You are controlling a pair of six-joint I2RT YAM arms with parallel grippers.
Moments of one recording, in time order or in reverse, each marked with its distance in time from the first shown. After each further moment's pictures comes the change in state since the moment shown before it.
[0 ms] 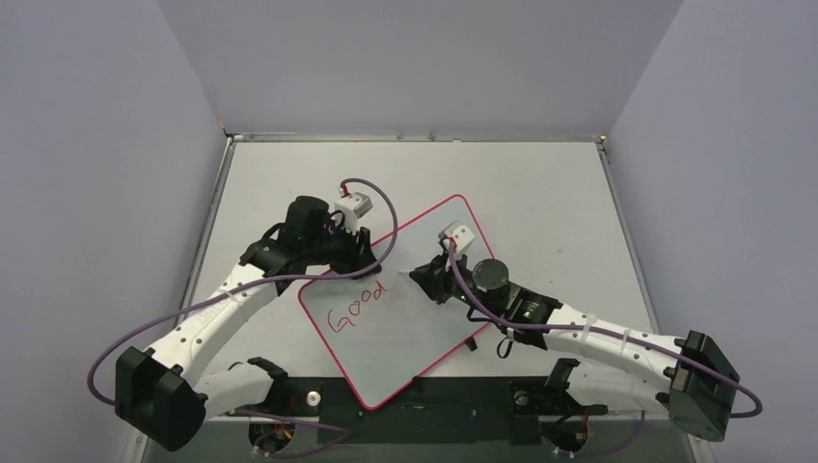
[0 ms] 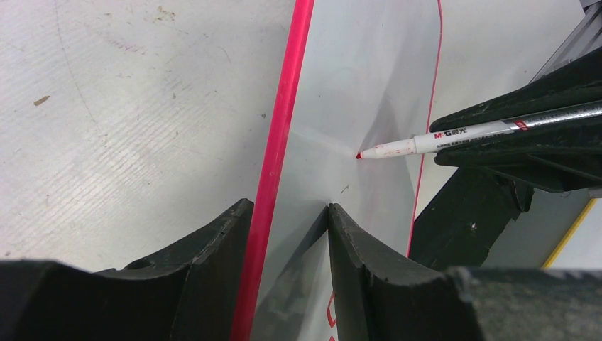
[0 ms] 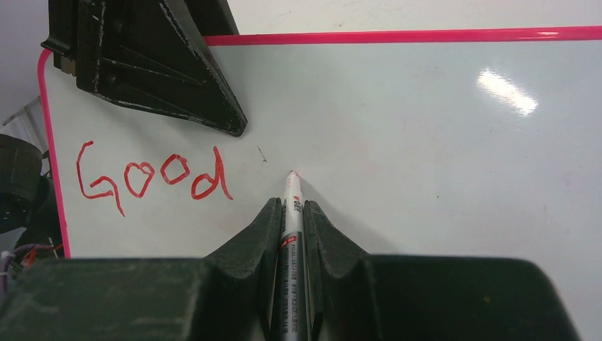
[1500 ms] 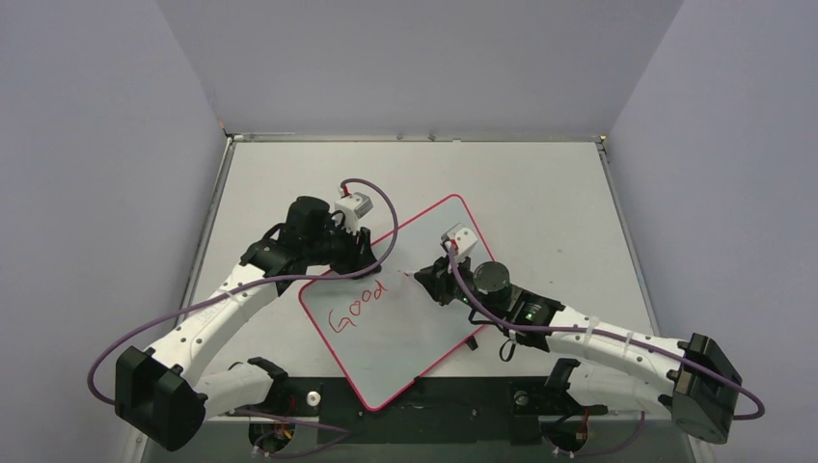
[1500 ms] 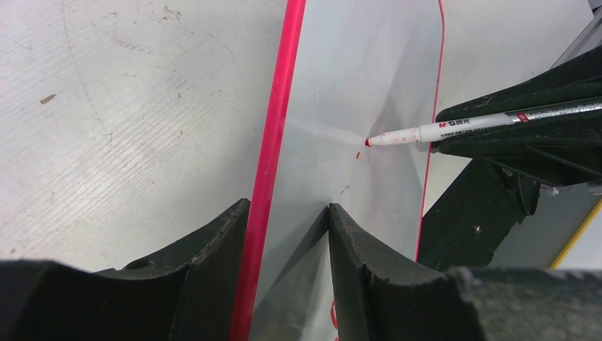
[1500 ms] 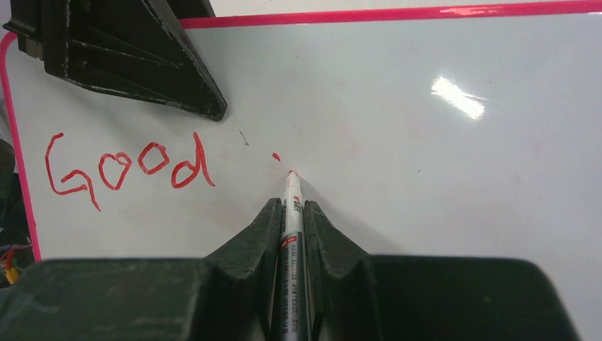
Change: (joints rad) left arm -0.005 0.000 0.000 0.000 -0.017 0.000; right arm 0.003 -0.035 -0.028 -0.038 0.046 -0.004
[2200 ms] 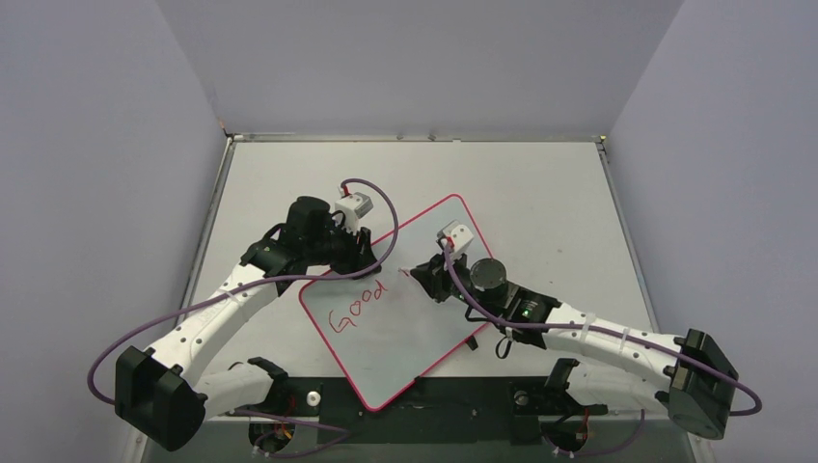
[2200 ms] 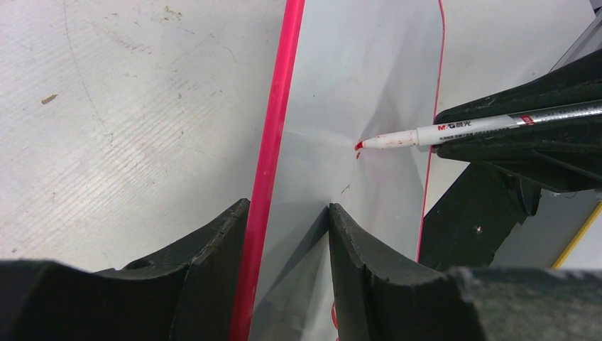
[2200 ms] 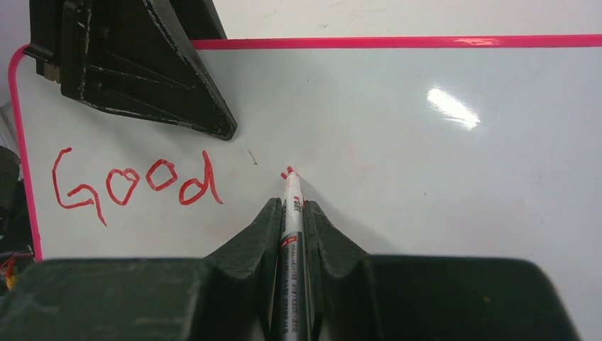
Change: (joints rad) left arm -0.003 0.000 0.000 0.000 -0.008 0.000; right arm 0.008 0.057 0.053 0.022 0.001 -0.020
